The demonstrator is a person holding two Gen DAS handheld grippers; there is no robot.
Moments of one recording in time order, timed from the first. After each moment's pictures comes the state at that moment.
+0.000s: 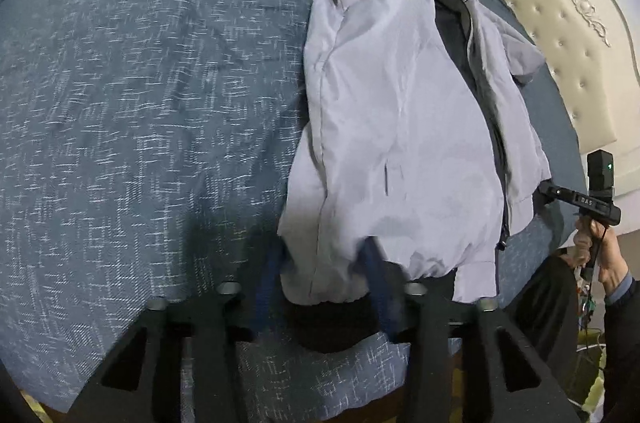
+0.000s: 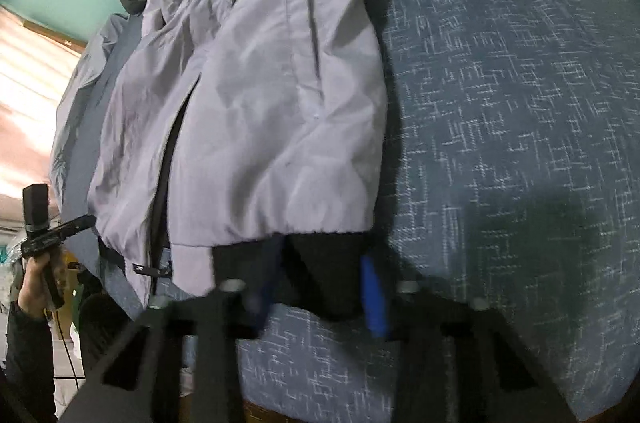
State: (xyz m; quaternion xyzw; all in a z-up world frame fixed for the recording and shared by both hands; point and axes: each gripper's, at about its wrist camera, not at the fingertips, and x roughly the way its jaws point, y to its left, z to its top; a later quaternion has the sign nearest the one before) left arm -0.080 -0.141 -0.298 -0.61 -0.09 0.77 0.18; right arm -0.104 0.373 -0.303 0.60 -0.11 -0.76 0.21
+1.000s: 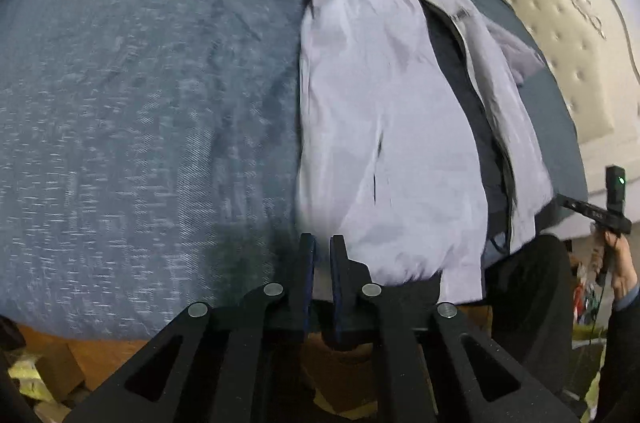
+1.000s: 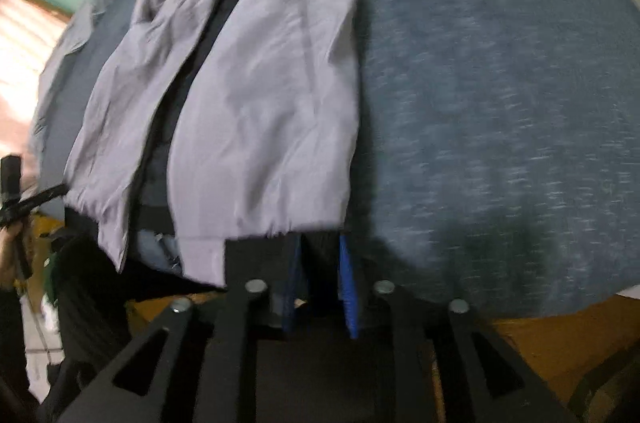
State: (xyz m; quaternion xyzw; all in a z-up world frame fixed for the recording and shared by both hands) left arm -0.012 -0.152 -0.249 -0.60 -0.10 0.78 0.15; right arm -0.054 0.416 -0.261 0.62 -0.05 -0.77 0.16
